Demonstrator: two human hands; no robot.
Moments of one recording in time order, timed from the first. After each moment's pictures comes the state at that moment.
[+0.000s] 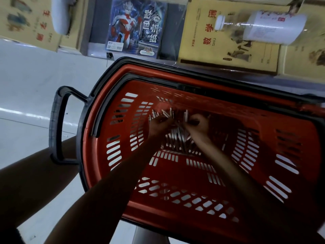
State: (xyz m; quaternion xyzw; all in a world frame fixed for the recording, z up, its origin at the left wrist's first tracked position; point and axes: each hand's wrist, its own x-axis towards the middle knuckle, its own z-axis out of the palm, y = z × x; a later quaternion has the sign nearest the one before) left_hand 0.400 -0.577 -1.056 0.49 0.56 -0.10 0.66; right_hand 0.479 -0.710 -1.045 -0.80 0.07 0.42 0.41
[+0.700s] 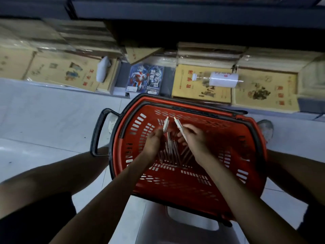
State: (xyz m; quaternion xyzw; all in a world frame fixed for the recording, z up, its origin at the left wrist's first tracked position) left_hand 0.390 -0.580 -0.890 0.51 0.52 -0.07 0.68; right_hand 0.474 -0.705 -0.871 -0.75 0.10 0.36 0.54
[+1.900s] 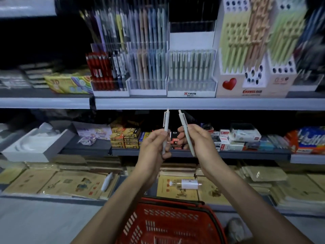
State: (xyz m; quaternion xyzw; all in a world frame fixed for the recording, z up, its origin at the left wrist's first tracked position) left_hand 0.445 -0.623 -0.449 0.52 0.07 0.16 0.83; right_hand 0.503 -0.758 -0.422 -0.68 -0.17 0.09 0.71
